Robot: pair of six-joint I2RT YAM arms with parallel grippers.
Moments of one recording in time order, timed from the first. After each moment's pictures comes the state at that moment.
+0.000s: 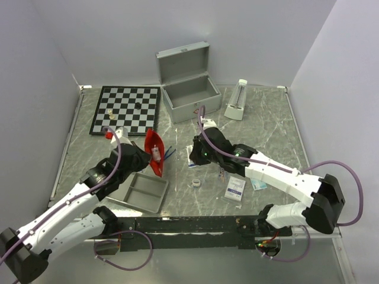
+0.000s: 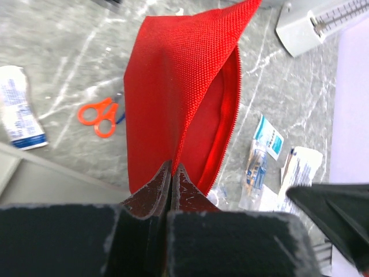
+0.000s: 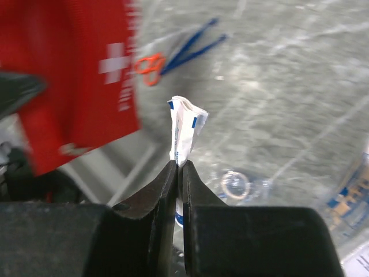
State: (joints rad) left arm -0.68 0.78 0.67 -0.44 -0.33 -0.98; right arm 0.89 1.28 1.02 -0.42 0.15 0.62
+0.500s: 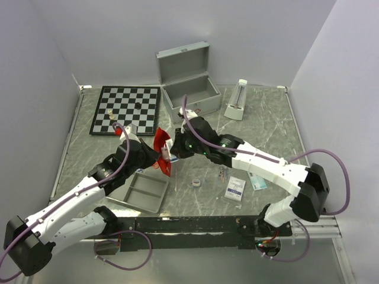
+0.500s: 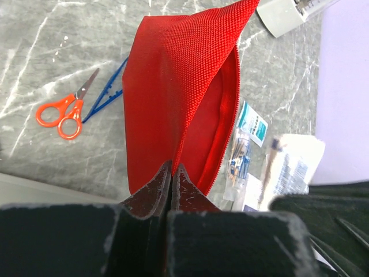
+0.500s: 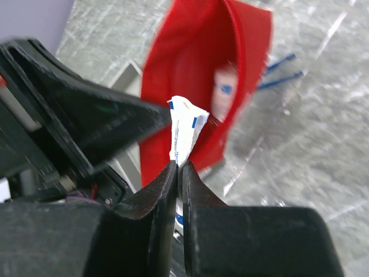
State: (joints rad) left arm -0.68 0.89 0.67 -0.30 -0.22 -0.98; right arm 0.95 1.41 1.23 -0.40 0.03 0.59
